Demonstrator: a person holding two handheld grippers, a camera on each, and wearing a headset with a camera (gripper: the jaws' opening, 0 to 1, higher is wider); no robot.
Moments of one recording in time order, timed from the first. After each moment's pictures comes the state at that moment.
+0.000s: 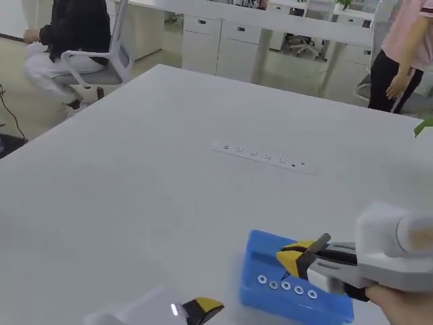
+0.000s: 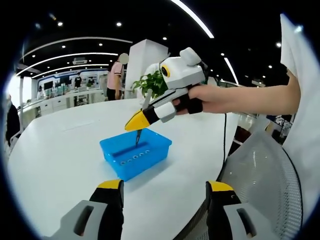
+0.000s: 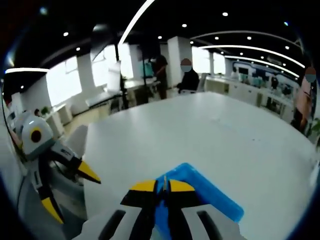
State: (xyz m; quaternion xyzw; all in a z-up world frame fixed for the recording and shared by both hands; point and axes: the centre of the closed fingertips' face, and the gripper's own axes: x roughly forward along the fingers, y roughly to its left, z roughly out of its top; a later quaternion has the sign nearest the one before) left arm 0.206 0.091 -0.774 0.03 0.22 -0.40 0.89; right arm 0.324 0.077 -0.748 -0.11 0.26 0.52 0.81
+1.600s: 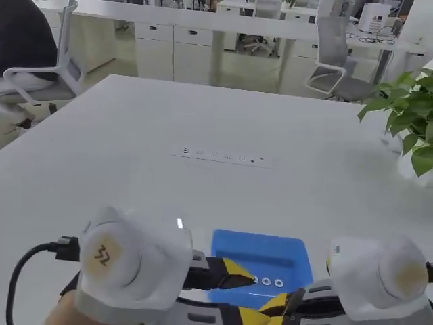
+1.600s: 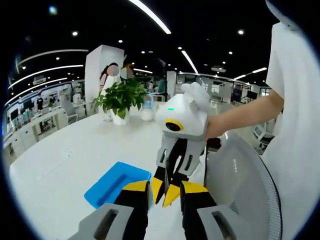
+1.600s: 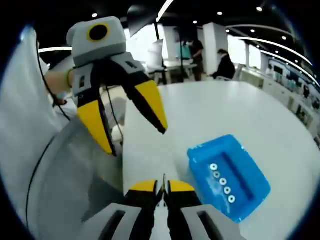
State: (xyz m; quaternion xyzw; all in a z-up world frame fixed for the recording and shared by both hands) left arm 0.229 0.042 -0.699 0.11 0.19 -0.56 0.80; right arm 0.227 0.054 -0.779 -0.19 0.30 0.64 0.68
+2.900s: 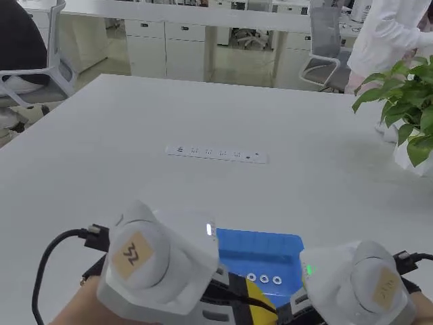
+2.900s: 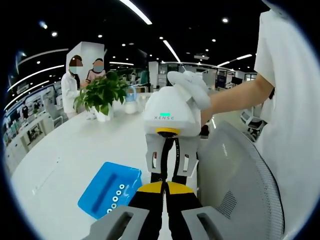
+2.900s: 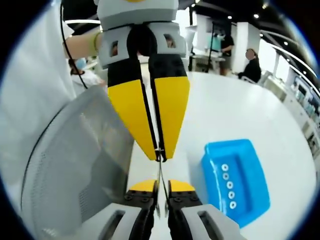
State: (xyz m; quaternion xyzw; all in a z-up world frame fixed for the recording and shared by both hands) left arm 0.225 0.031 -0.712 0.16 0.21 -0.60 0.75; right arm 0.214 0.047 -0.792 -0.28 0.30 0.67 0.61
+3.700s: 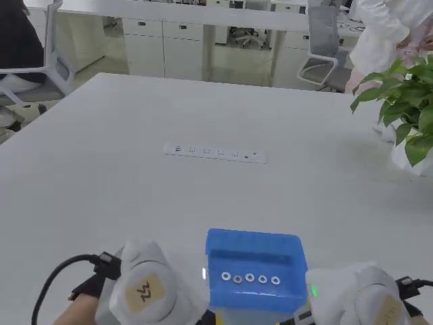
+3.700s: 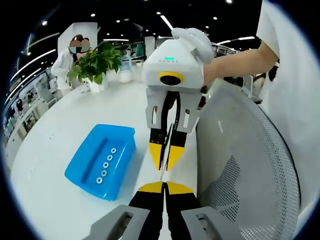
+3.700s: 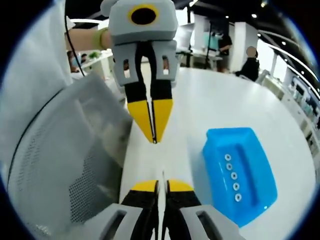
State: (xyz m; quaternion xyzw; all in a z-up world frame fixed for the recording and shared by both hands) left arm 0.214 0.062 -0.787 0.22 0.30 -0.59 0.71; right arm 0.216 0.038 -0.824 -0.30 0.30 0.66 0.62
